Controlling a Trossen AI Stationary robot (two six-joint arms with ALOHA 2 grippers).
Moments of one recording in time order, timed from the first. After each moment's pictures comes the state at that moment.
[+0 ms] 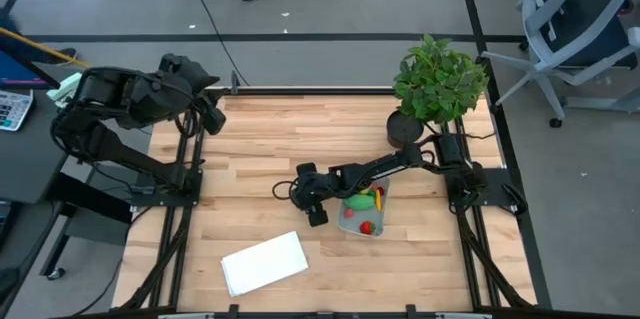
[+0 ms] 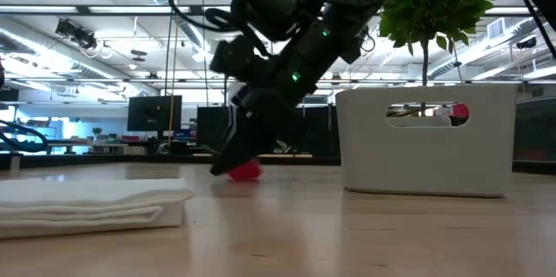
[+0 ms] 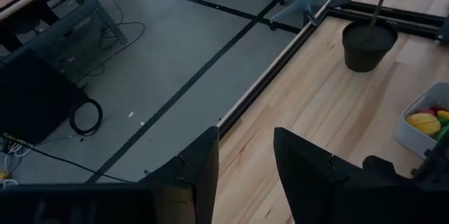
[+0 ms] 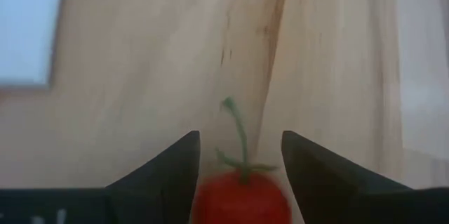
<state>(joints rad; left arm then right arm) -0.03 1.25 1.97 -1.47 -0.77 -0.33 0.08 2.17 1.39 -0.05 0.04 -0.24</state>
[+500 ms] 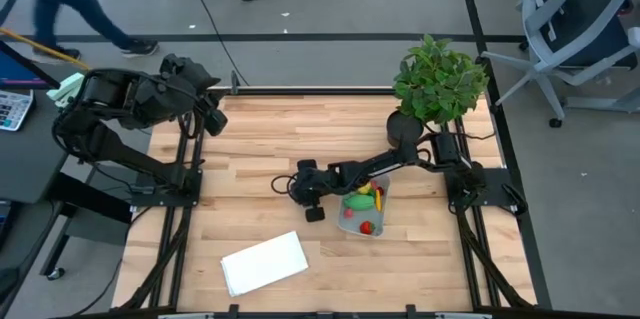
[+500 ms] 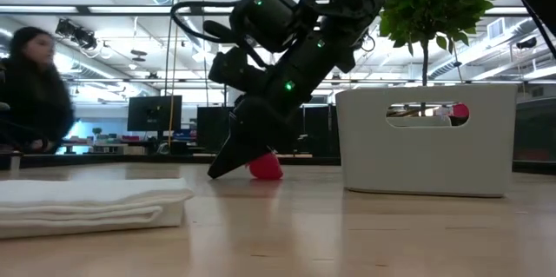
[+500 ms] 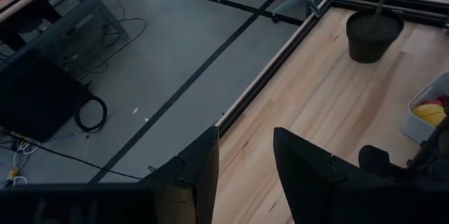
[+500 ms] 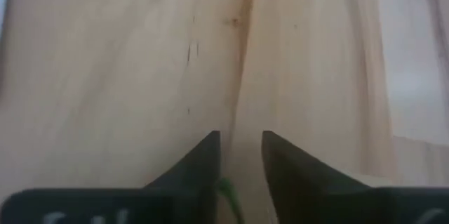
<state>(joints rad) -0.03 1.26 1.97 -1.49 -0.77 -0.33 0.05 2.20 1.39 -0.02 0.05 -0.19</state>
